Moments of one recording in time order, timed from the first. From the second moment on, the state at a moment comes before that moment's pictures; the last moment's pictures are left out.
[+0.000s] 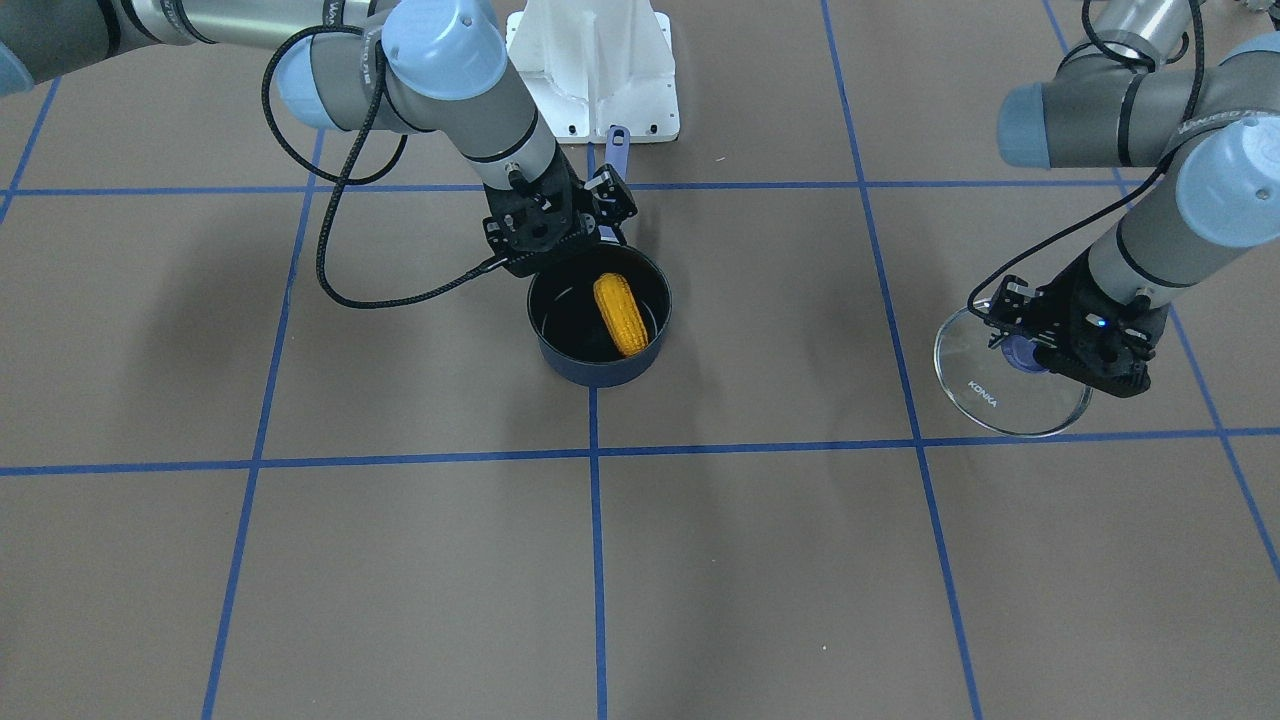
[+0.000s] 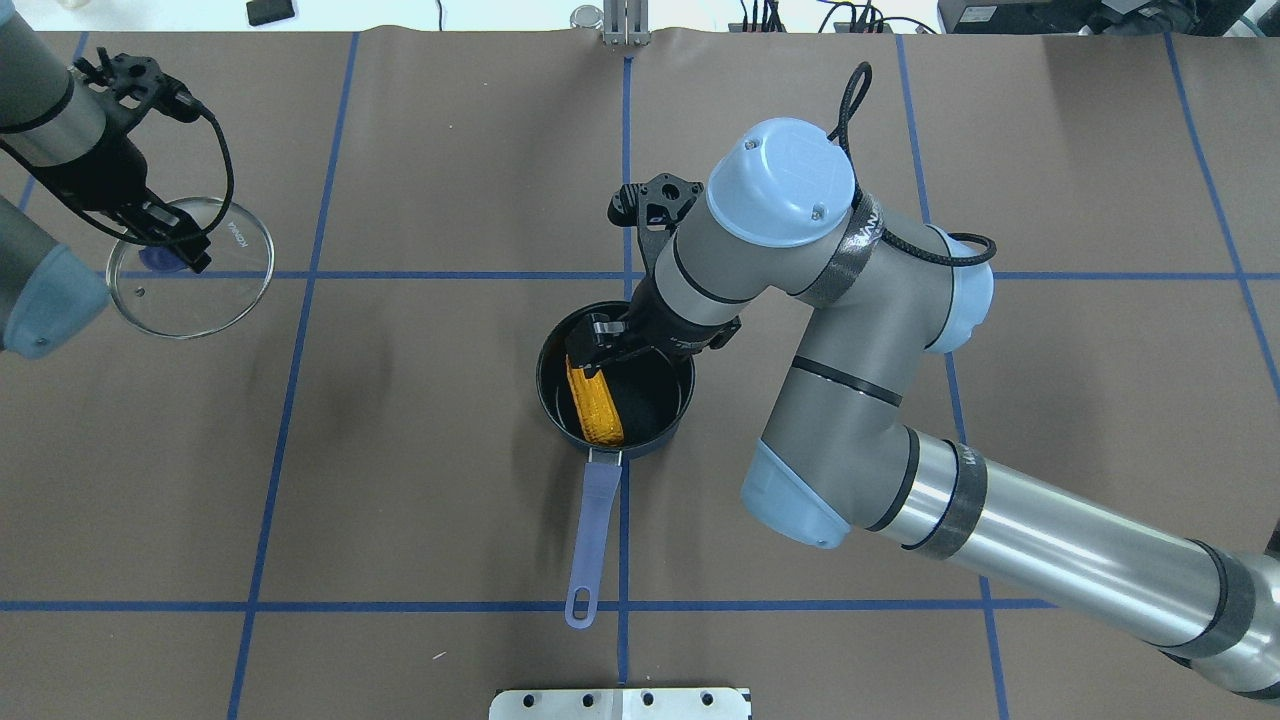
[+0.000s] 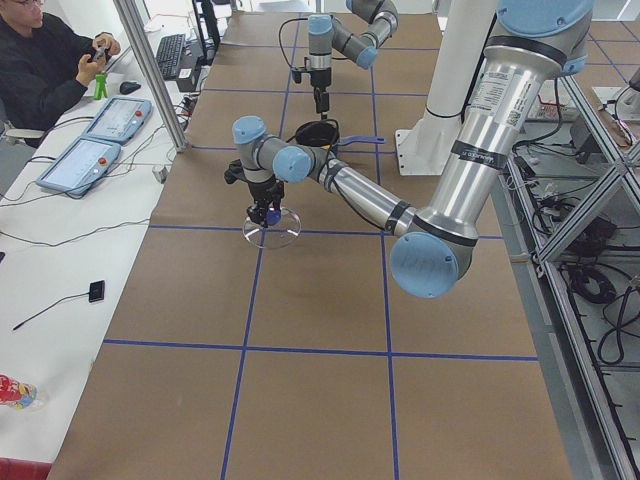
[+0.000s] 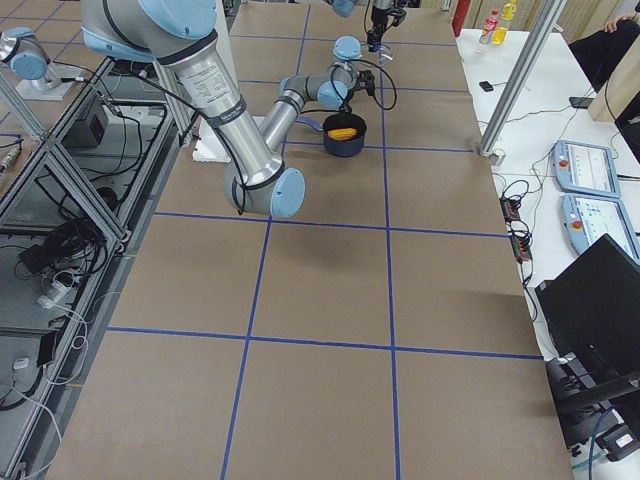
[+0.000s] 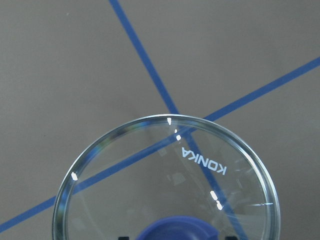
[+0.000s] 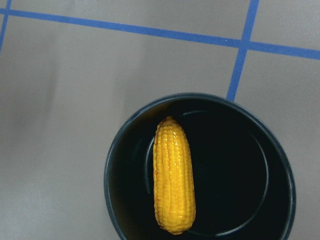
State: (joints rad) left arm -1.05 -1.90 -1.71 -1.49 -2.23 -0.14; right arm 0.58 -0.85 1.69 -1.39 2.09 1.03
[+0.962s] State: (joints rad) left arm -1.04 -1.87 -1.52 -1.70 -2.34 -0.15; right arm 0.60 -0.87 1.70 -1.38 2.09 1.02
